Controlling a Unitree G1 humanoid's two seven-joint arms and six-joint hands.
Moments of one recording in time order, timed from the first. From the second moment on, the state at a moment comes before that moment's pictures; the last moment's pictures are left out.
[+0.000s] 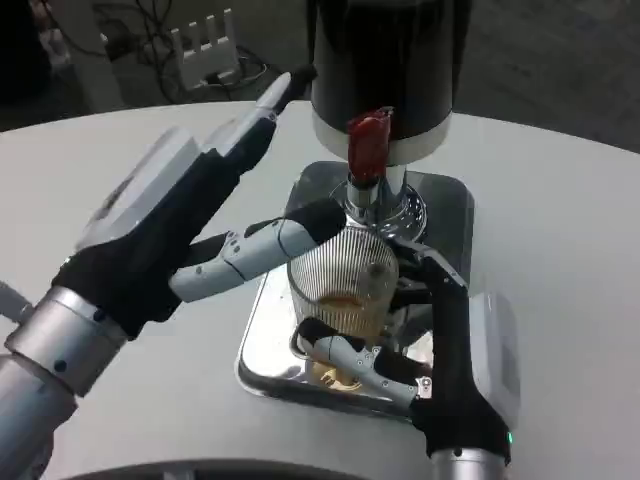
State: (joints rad) left arm -0.31 0.50 0.09 -0.40 0.17 -0.06 -0.34; right arm -0.22 0.06 0.38 0.09 -0.56 -0.05 -0.66
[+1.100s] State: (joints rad) left arm 0.03 0.58 0.28 -0.18 0.29 -0.56 -0.23; right arm 0.06 0.04 0.40 -0.26 -0.56 0.02 -0.47
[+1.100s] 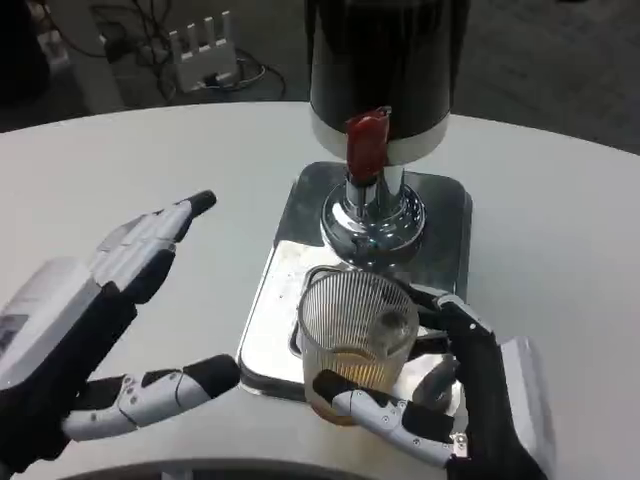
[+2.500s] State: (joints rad) left arm 0.20 0.62 0.27 -0.26 0.64 -0.62 -0.11; right arm 0.11 0.02 0.32 -0.42 -0.58 0.02 -0.32
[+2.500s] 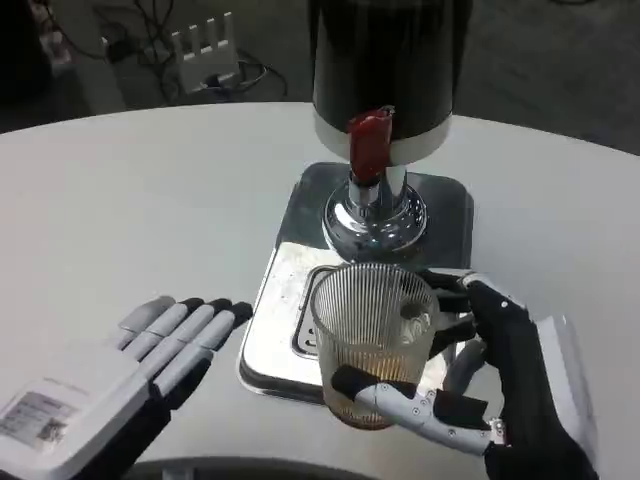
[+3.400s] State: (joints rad) left arm 0.22 0.62 0.23 -0.32 0.67 -0.58 -0.11; right arm 0.11 0.00 0.29 -0.44 -0.60 0.02 -0.30
